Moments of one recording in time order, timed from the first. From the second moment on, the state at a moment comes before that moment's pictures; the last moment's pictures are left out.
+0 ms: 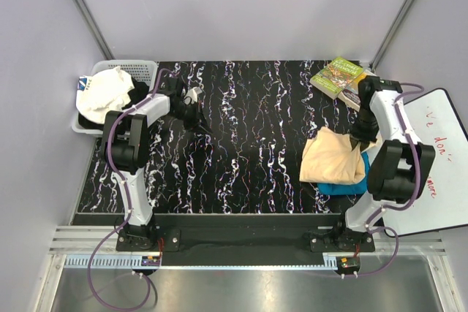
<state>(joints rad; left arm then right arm) -0.16 2.01 1.42 -0.63 0.72 -0.32 -0.15 1.66 1.45 -1.34 0.23 0.41</state>
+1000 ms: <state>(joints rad) -0.50 2.17 1.64 -0.64 0.84 -0.38 0.01 1.75 1.32 -1.22 -0.25 0.48</state>
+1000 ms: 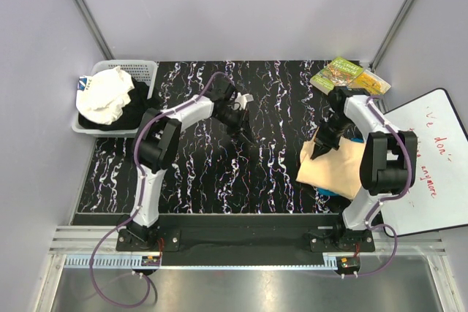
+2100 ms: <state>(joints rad) -0.35 2.00 1.53 -0.75 0.66 -0.26 0.17 1.89 1.74 -1.34 -0.02 0.44</state>
